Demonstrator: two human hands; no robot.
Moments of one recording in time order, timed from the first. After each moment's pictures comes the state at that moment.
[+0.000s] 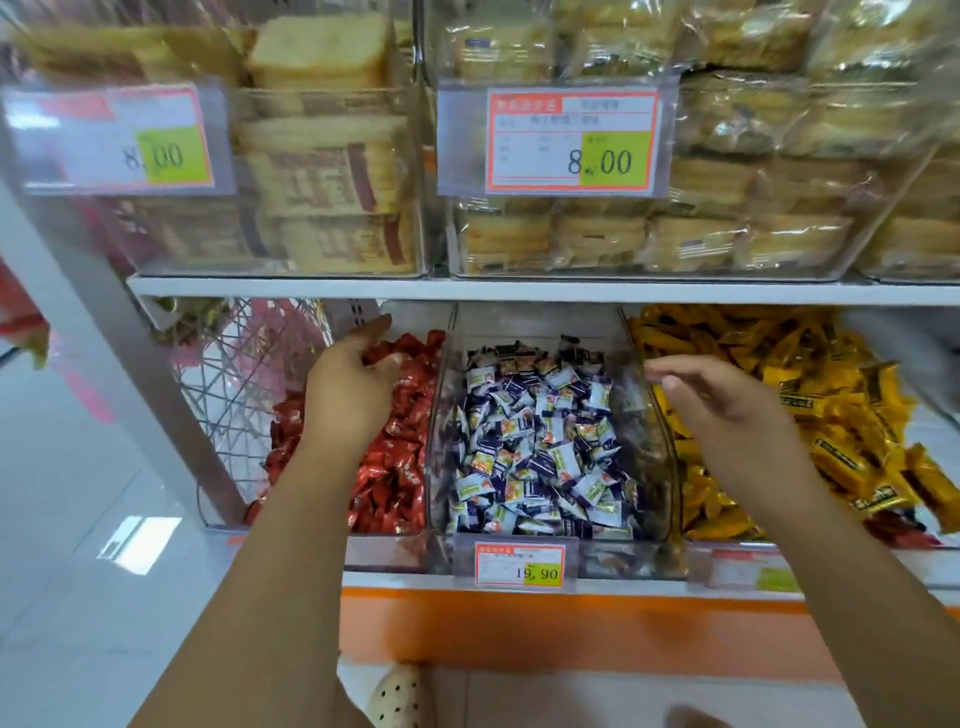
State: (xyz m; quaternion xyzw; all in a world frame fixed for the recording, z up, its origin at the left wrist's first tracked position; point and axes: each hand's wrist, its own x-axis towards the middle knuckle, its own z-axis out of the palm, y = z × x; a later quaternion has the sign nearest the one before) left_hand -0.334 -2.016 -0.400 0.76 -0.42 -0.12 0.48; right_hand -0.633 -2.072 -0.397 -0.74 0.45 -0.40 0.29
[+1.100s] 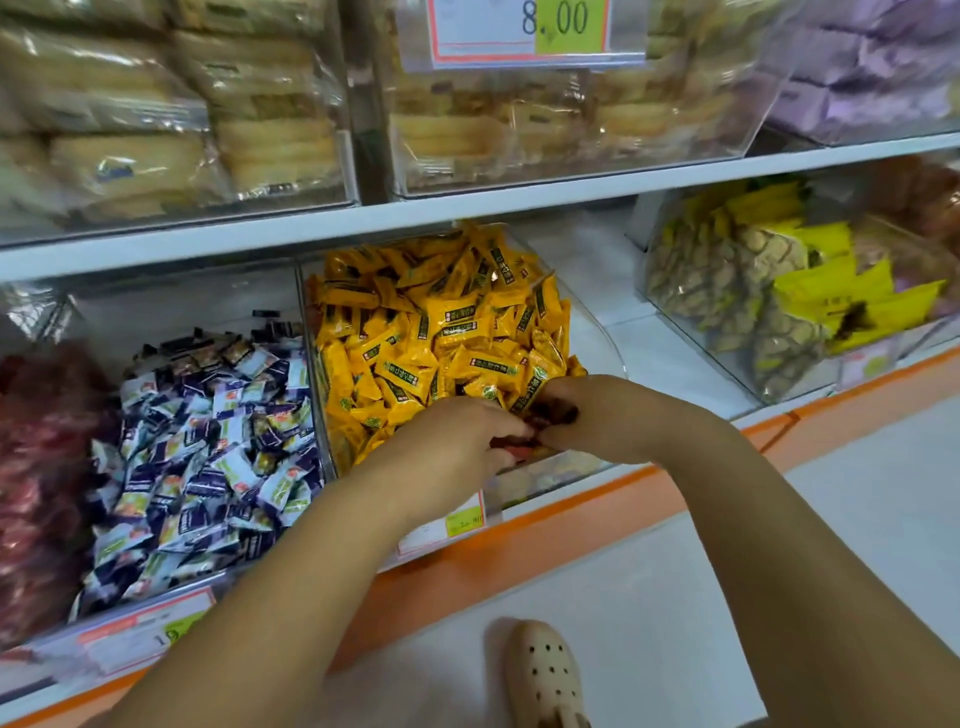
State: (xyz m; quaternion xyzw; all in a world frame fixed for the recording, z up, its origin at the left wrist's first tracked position) left_hand -0.631 -2.077 -0.422 0.47 -0.85 -0.23 0.06; right_hand -0.810 -2.098 -0.414 -0.76 0.59 0.01 0.26
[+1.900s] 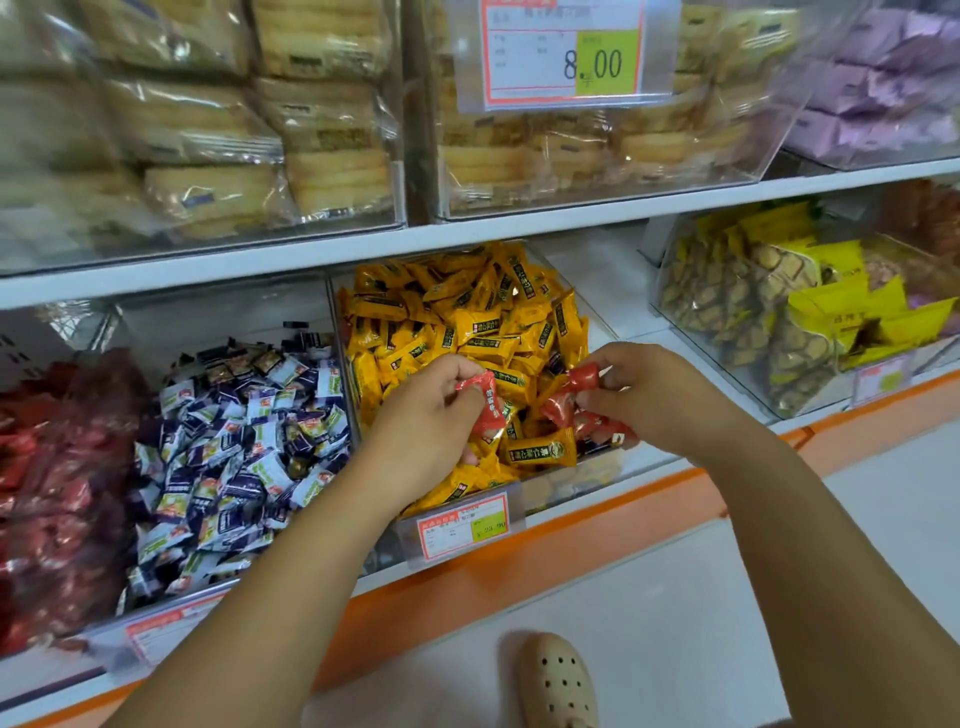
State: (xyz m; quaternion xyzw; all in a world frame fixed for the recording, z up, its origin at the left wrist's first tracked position) left_hand -0.606 -2.071 -0.416 0.56 -0.63 -0.40 0.36; right_hand -0.815 -2.091 -0.397 -0.67 0.63 -0.24 0.30
